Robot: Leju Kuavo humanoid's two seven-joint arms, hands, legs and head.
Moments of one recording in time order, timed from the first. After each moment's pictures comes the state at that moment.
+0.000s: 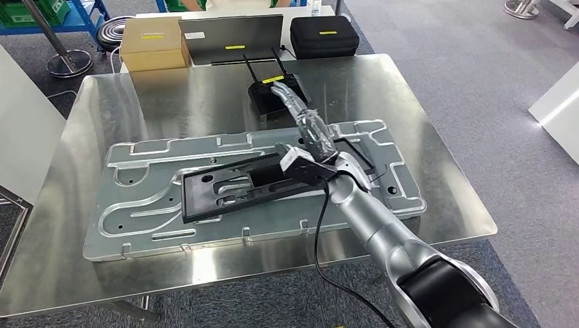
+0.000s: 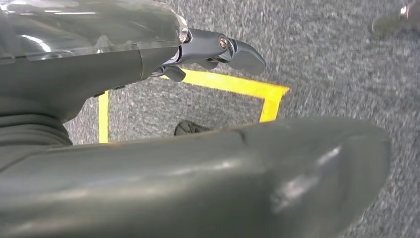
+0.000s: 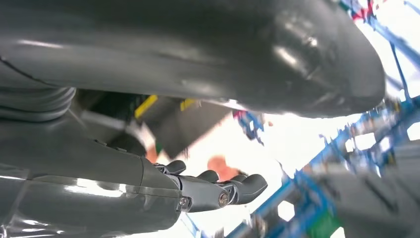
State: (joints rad) left arm -0.10 -0.05 1.30 -0.22 -0.91 -0.07 -0.37; right arm -0.82 0.08 0.54 -0.74 0.41 -0.28 -0.68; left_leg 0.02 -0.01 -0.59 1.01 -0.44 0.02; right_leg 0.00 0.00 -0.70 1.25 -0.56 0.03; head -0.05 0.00
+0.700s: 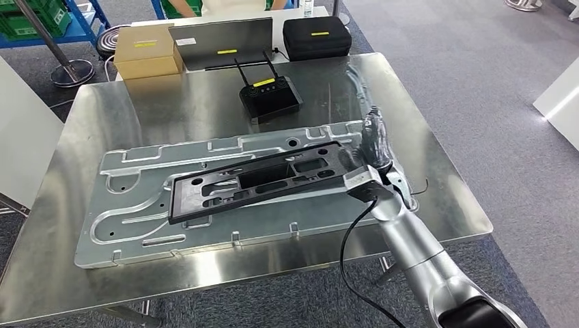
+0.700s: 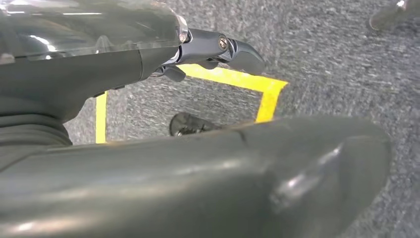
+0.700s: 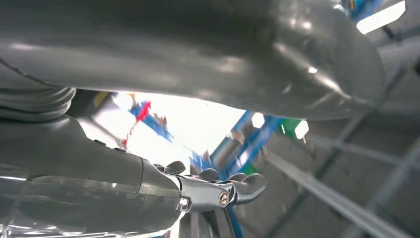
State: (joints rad) left arm -0.09 -0.06 1.31 -0.21 -0.89 -0.06 -0.38; right arm -0.60 -0.09 0.46 -1.26 0.29 -0.40 -0.68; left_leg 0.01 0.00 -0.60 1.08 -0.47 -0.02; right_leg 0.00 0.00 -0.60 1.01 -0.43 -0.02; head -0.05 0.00
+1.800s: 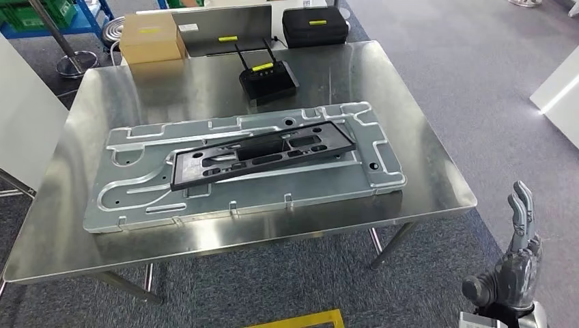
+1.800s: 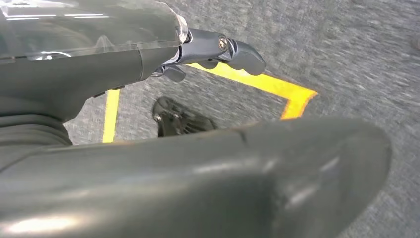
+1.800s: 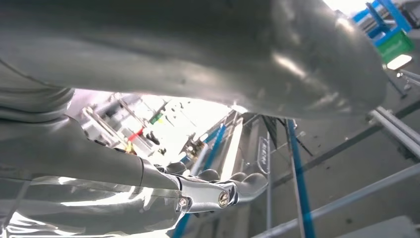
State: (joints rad) left arm -0.08 -0.06 1.38 -0.22 -0.86 -0.07 -0.39; right arm 0.30 -0.18 -0.09 -1.96 0.44 -0.50 -0.68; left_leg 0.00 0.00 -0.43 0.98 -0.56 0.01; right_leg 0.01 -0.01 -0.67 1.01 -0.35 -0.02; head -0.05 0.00
